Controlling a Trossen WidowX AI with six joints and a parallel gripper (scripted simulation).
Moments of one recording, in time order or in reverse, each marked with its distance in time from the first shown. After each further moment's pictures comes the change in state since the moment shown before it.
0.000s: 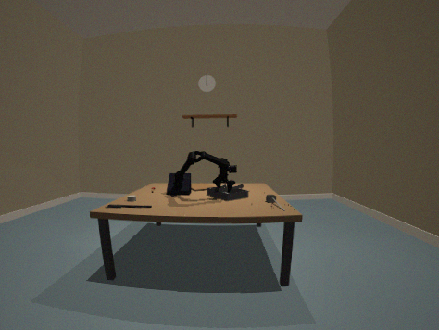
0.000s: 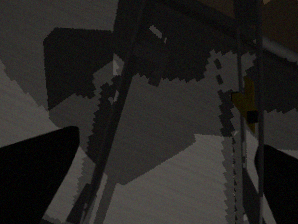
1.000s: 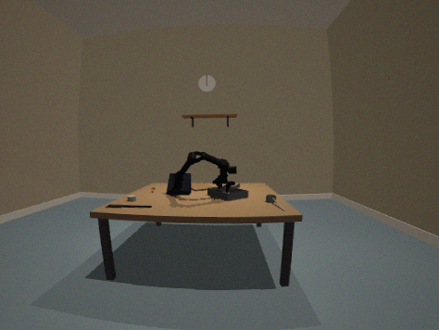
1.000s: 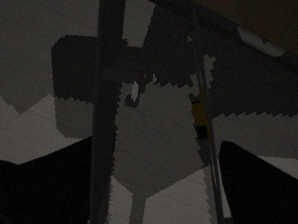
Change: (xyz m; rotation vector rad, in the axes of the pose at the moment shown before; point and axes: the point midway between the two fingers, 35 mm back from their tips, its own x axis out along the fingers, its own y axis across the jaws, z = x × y) arm 0.007 -0.001 0.001 -0.003 -0.003 -0.002
